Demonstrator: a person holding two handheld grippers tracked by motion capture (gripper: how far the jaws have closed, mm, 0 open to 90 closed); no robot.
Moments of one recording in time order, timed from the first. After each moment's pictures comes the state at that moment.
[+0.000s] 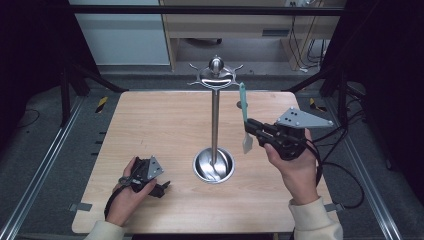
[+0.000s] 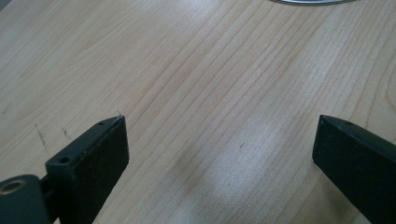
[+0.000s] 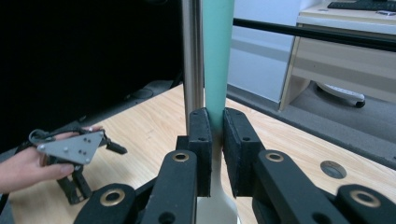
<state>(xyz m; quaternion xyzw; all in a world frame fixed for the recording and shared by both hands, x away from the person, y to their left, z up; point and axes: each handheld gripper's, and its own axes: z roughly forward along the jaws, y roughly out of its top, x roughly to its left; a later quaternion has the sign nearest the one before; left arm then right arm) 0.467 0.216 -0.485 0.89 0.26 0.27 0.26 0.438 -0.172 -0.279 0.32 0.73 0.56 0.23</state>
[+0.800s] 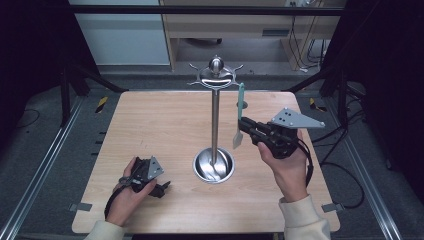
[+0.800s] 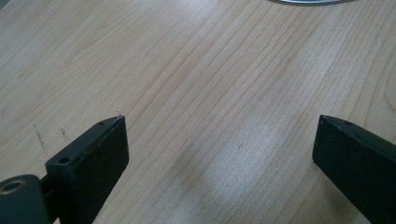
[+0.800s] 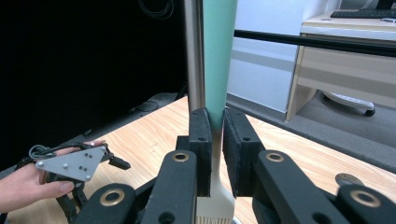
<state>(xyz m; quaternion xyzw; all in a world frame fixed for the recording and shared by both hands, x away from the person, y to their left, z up) 0.467 0.215 -0.486 0.89 0.26 0.26 0.27 0.447 -0.163 -0.288 0.32 0.71 0.59 0.22</state>
